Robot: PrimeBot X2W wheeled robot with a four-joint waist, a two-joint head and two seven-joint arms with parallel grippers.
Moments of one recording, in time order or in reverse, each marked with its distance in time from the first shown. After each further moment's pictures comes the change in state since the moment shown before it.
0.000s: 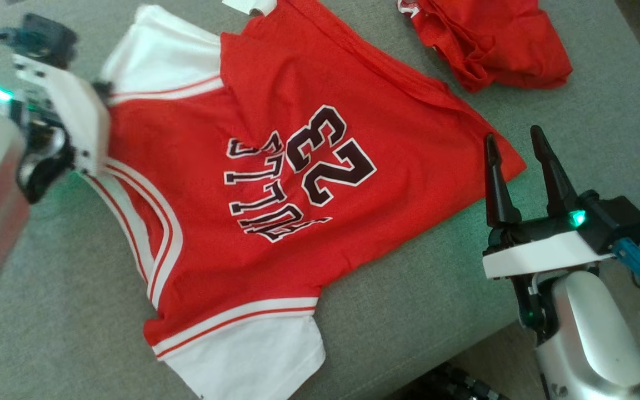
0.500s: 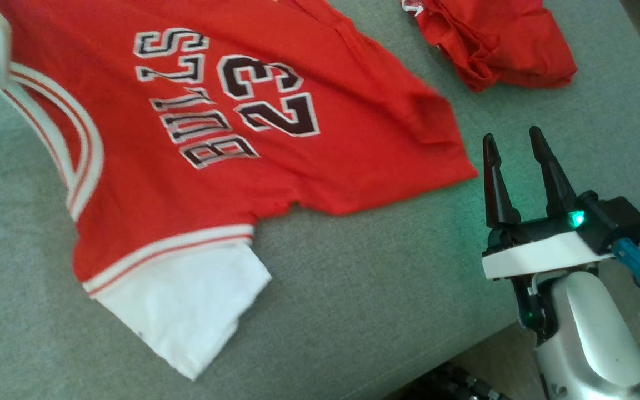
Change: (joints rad) left arm -0.205 0.032 -0.002 0.195 0.206 0.153 -0.328; right arm 0.001 0.000 0.002 0.003 0.000 0.000 0.000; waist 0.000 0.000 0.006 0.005
